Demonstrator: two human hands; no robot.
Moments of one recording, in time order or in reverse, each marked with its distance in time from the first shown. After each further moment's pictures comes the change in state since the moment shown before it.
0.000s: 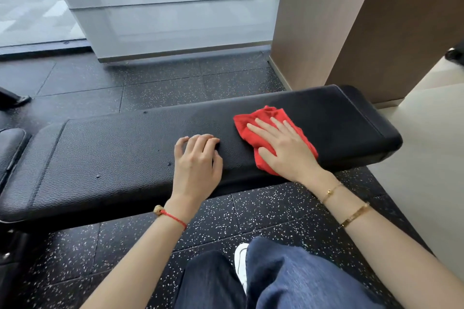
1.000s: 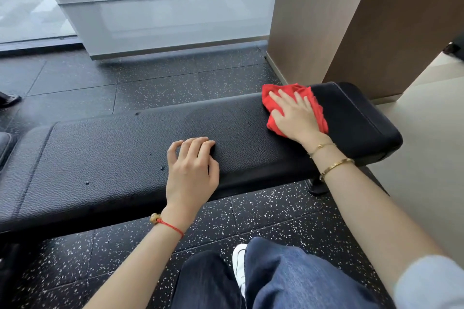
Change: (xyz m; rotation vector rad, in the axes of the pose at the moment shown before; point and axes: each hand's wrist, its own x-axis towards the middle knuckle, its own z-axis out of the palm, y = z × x) left_hand -0.002 0.002 0.001 0.024 0.031 -0.003; right_hand 0.074 0.056 -0.011 -0.050 -0.018 0.360
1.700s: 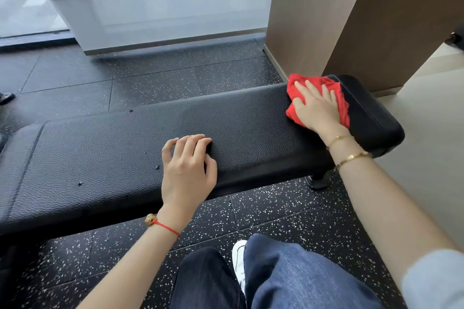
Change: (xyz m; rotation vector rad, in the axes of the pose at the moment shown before) left_hand 0.001 0.000 0.005 -0.020 0.047 0.017; right_hand 0.006 0.045 -0.010 -0.008 0.043 0.207
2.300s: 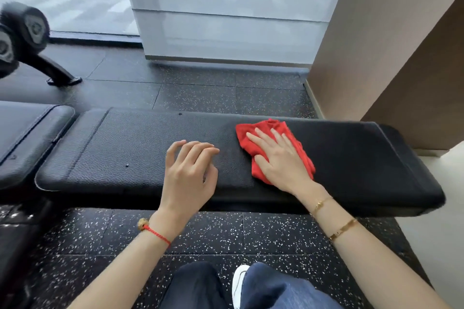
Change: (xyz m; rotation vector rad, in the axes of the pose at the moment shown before) left_hand -0.006 -0.035 -0.038 -0.033 0.162 -0.024; right_hand -0.077 -0.107 0.031 0.076 -0.108 -0.647
